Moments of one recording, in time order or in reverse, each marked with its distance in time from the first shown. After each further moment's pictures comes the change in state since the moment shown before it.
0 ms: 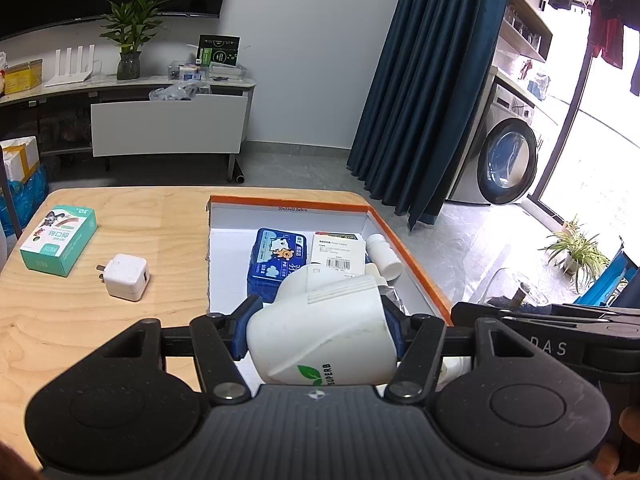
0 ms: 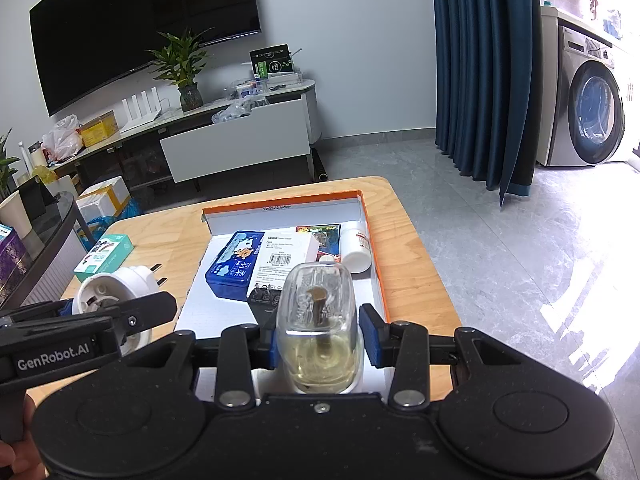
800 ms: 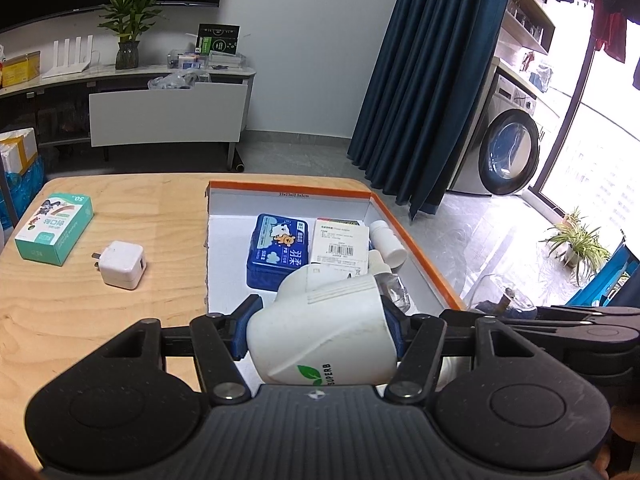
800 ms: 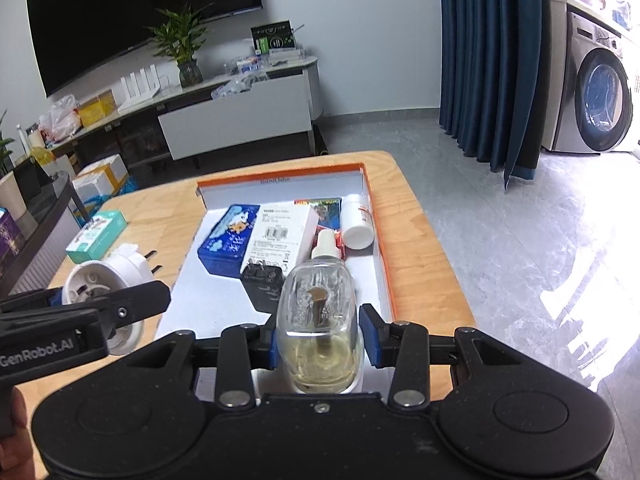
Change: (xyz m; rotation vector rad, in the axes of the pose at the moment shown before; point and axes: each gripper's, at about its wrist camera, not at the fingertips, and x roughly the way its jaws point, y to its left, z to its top) left arm 0.012 0.005 -0.004 0.000 0.037 -0.003; right arm 0.022 -0.001 -0.003 -0.018 0.081 -0.001
